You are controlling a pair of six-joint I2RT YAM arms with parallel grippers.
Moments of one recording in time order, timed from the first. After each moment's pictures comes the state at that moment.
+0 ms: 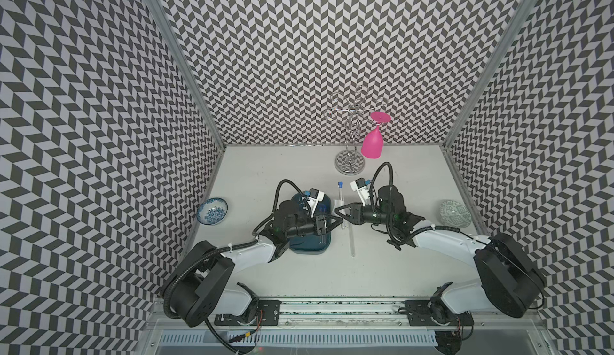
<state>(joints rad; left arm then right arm) -0.60 1.33 0.46 0.68 0.70 -0.83 0.61 1.44 0.71 0.35 -0.63 0.67</state>
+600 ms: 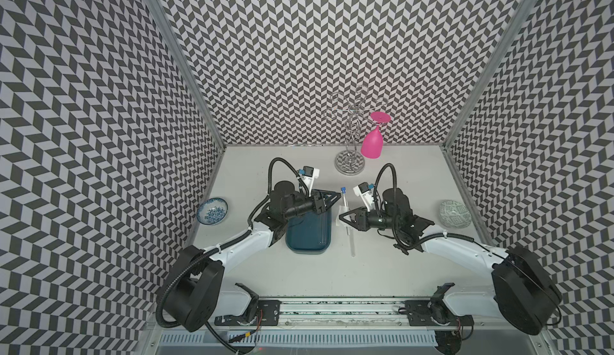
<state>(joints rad) -0.53 1.37 0.70 0.51 0.65 -0.67 0.62 1.31 0.67 0.21 -0.65 0.60</state>
